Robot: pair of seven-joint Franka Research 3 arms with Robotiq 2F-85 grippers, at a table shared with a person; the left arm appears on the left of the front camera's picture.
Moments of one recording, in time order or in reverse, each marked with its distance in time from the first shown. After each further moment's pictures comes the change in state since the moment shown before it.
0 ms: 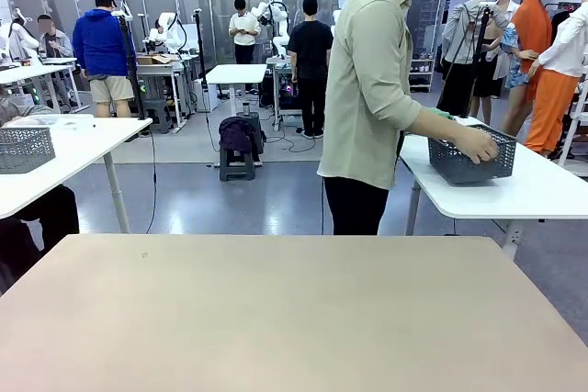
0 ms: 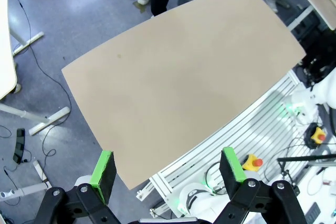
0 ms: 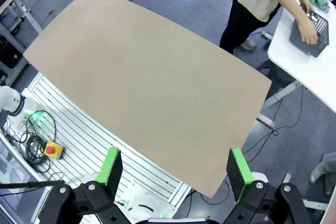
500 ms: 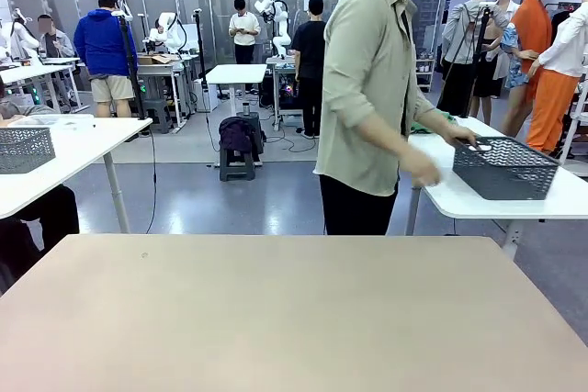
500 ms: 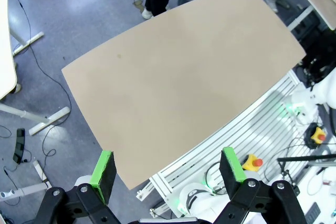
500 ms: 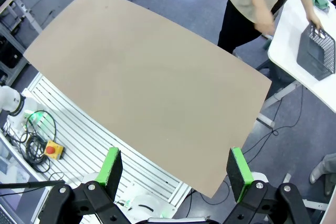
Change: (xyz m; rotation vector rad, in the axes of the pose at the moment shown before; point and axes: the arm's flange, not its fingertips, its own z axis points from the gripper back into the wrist) left arm 0.000 0.000 0.000 0.000 0.000 0.000; right arm 0.000 0.000 0.000 0.000 0.000 0.000
